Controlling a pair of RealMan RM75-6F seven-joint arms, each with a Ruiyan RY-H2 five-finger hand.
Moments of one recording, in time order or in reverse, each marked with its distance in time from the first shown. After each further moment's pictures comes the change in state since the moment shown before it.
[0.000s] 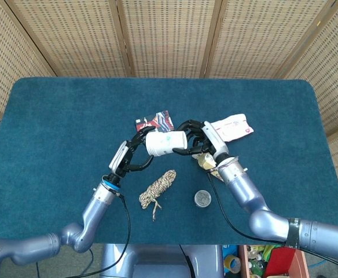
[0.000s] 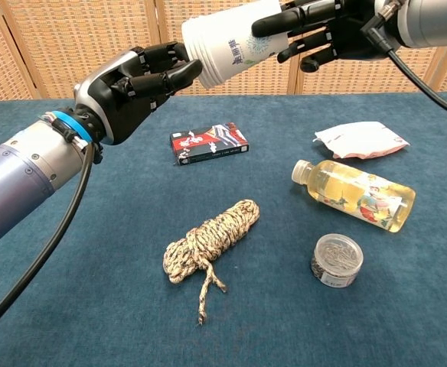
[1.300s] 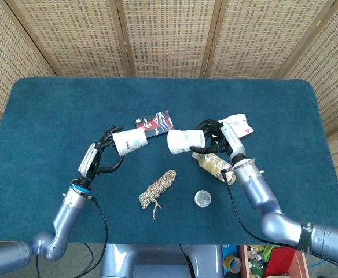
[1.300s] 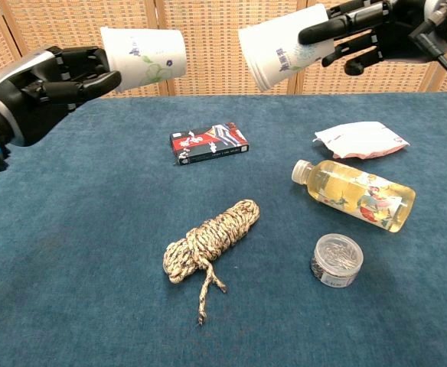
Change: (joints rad) left arm 0.138 0.200 0.072 -0.119 -0.002 0.061 0.116; right arm -0.066 0.067 -0.038 -0.021 -0.007 0.052 -0.013
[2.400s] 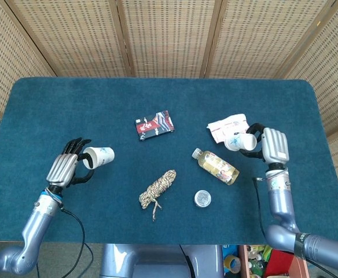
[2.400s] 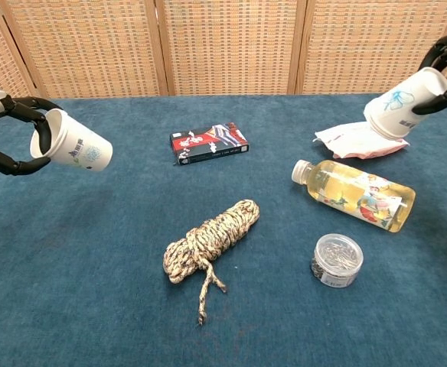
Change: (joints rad) left arm 0.068 0.222 0.115 -0.161 -0.189 -0.025 0.930; right arm -0.134 -0.188 -0.241 0.350 -0.311 0.419 -0.448
